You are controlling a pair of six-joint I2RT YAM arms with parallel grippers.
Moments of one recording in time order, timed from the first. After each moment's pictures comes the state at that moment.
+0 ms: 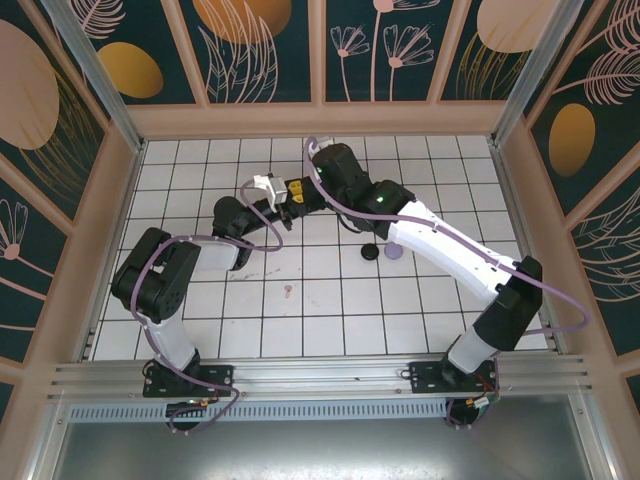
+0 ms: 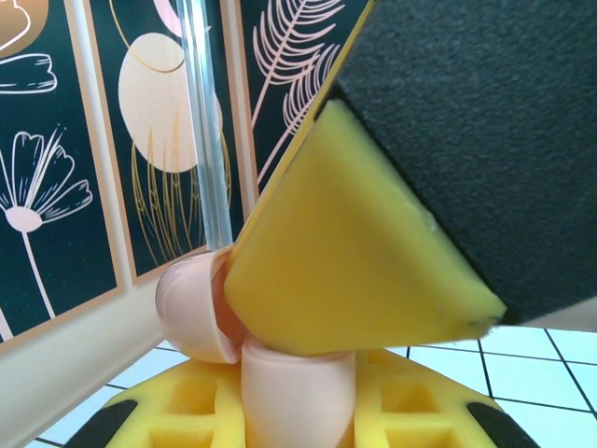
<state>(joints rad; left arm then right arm) -0.44 1.80 0.78 1.39 0.79 -0.20 0.87 1.59 1.58 -0.57 0.23 0.29</state>
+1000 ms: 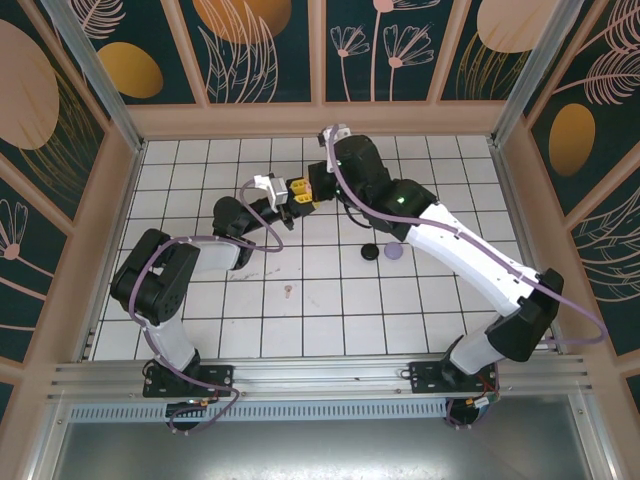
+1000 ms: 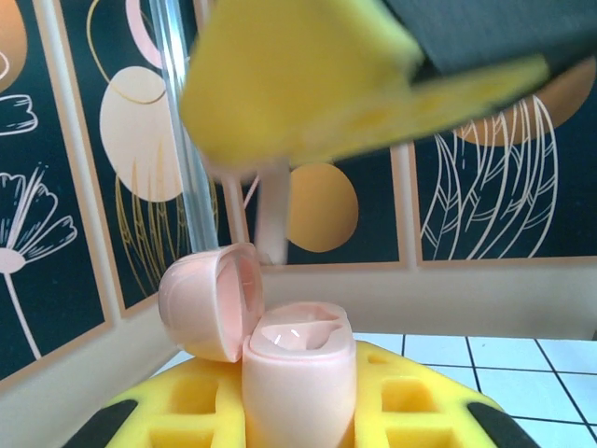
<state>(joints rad) -0.46 1.79 0.80 1.42 0.81 -0.20 0.84 1.49 1.58 -0.51 0.20 0.34</state>
